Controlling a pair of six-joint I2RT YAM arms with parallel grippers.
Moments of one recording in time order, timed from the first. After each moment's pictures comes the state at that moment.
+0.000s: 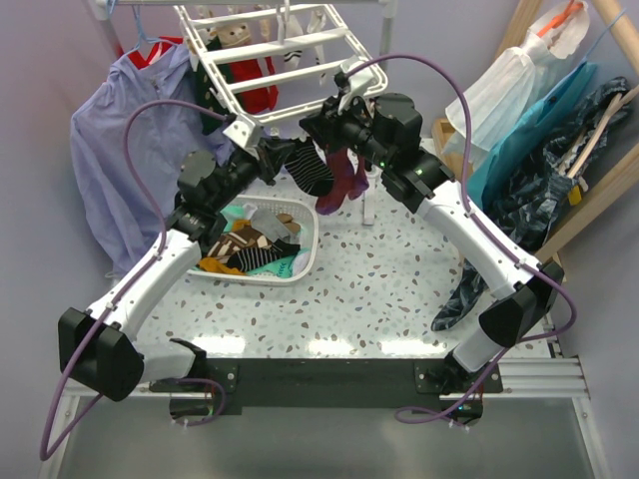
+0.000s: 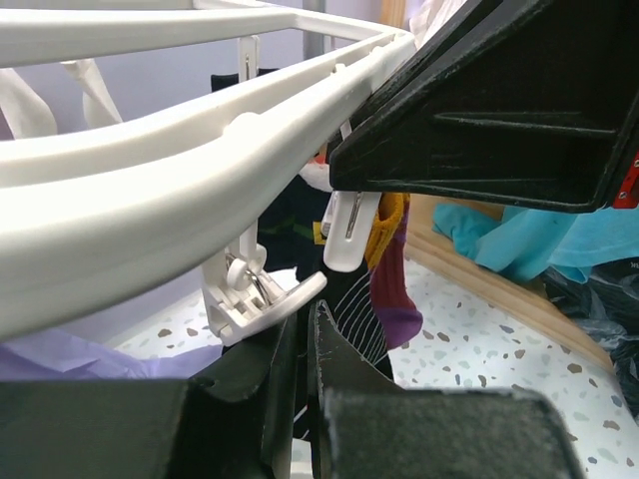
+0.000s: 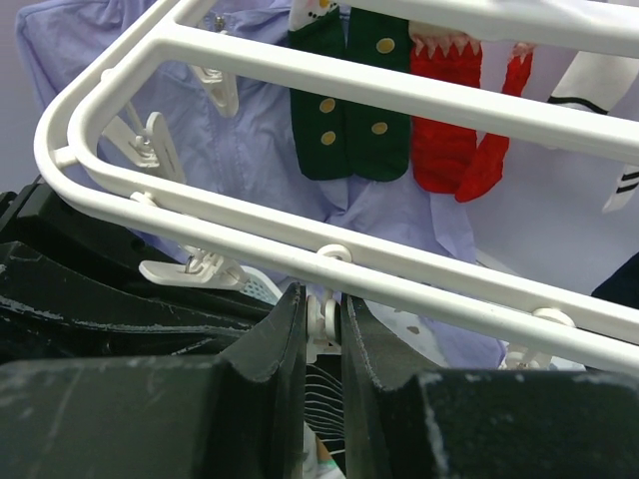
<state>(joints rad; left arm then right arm) -0.40 1.27 1.08 0.36 0.33 -0.08 0.66 1.61 1.76 -0.13 -0.15 0.10</state>
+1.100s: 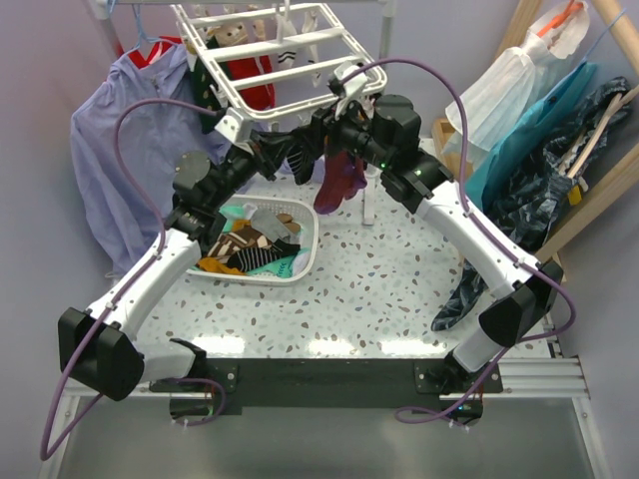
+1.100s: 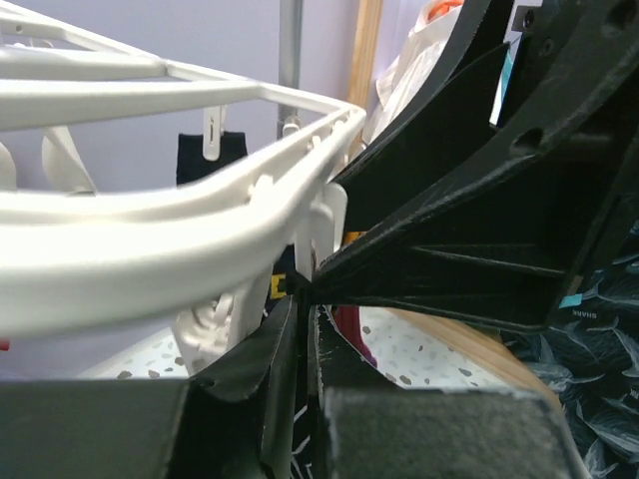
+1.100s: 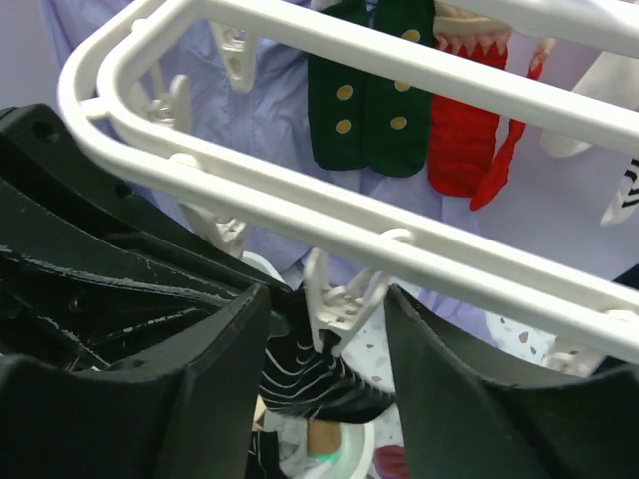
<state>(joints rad) -0.40 1.27 1.09 0.48 0.36 -0.20 0.66 1.61 1.74 -0.12 -0.24 0.05</state>
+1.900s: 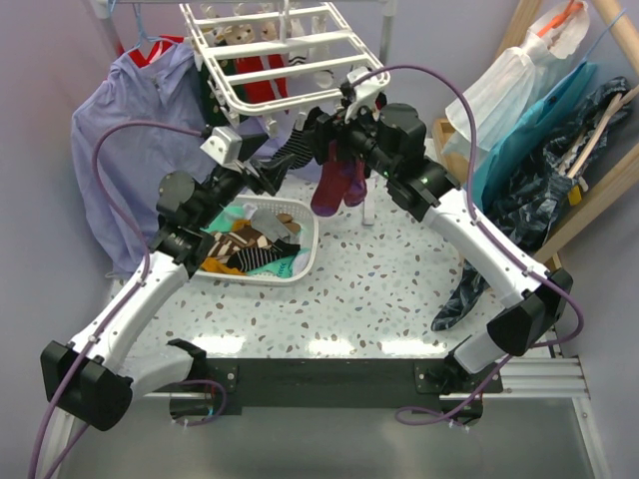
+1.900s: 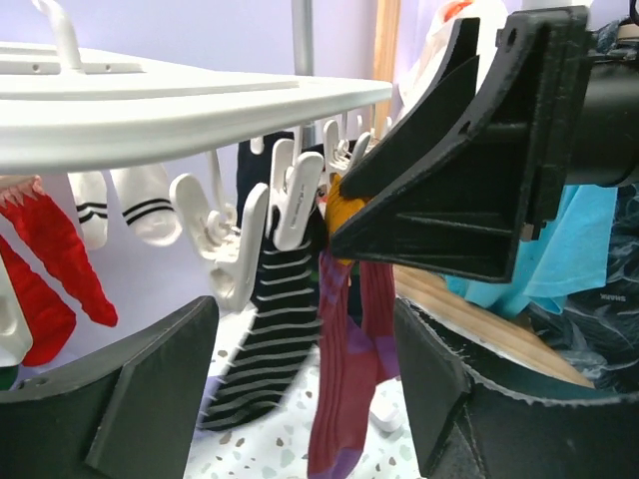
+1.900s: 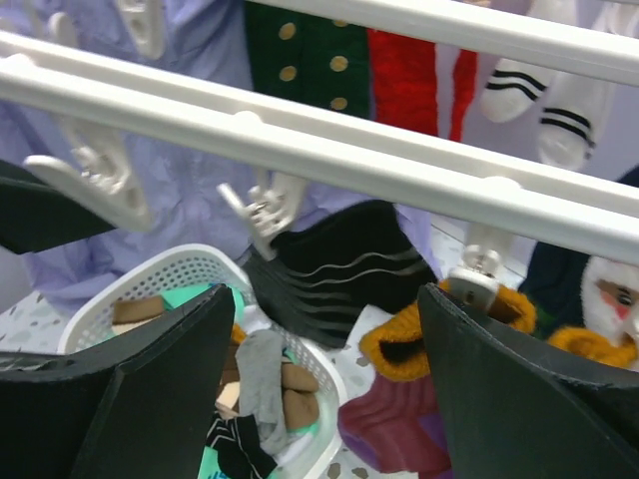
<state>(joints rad) -0.40 1.11 0.98 0.43 0.32 -0.11 0.65 1.55 1.66 -0.14 -0.07 0.06</state>
